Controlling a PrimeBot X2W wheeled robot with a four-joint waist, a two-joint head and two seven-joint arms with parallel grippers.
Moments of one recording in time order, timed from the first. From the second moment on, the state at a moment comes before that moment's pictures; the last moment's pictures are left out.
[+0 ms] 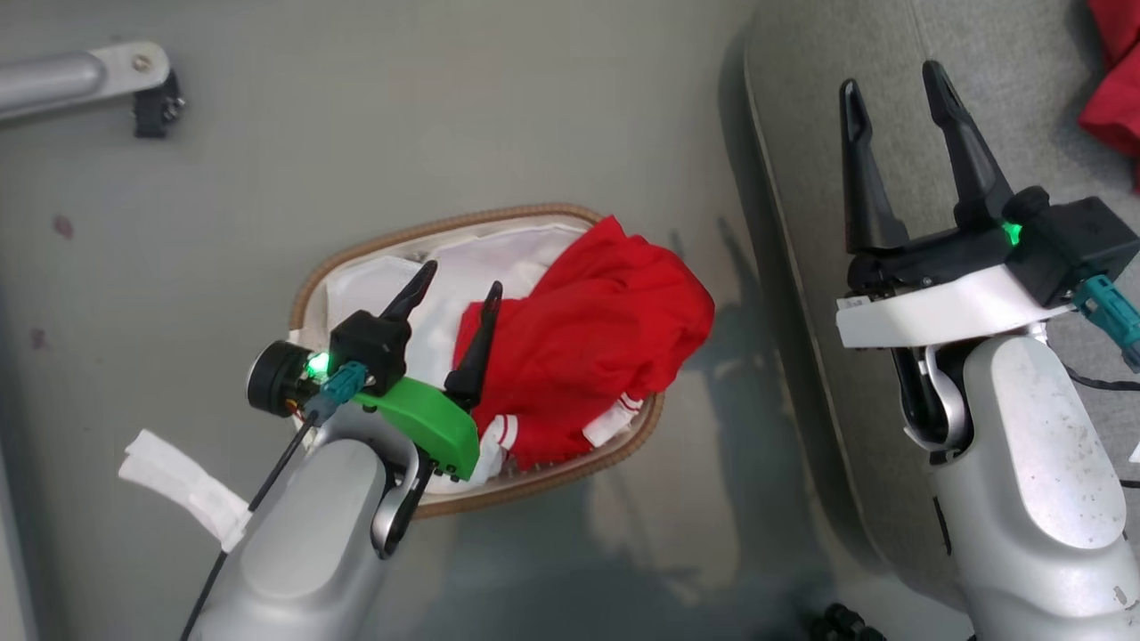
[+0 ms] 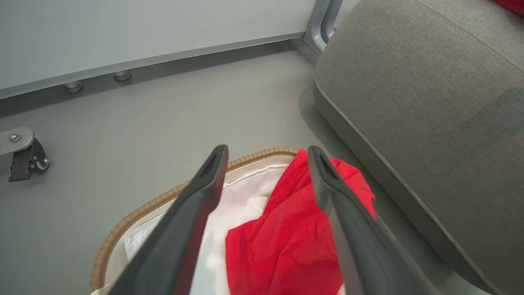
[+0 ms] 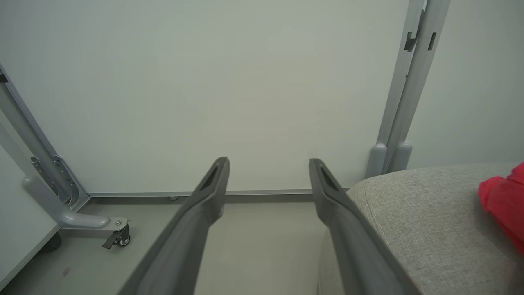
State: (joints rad) left arm -0.54 0.13 -0.53 0.59 -0.36 -0.13 -0.26; right arm -0.50 -0.05 0.07 0.08 0.19 0.13 -0.26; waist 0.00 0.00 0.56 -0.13
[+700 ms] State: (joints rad) left arm -0.75 0.23 -1.06 0.89 -0.70 -0.13 -0.14; right arm -0.56 -0.05 0.12 0.01 0.23 0.13 -0.26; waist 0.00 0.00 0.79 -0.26
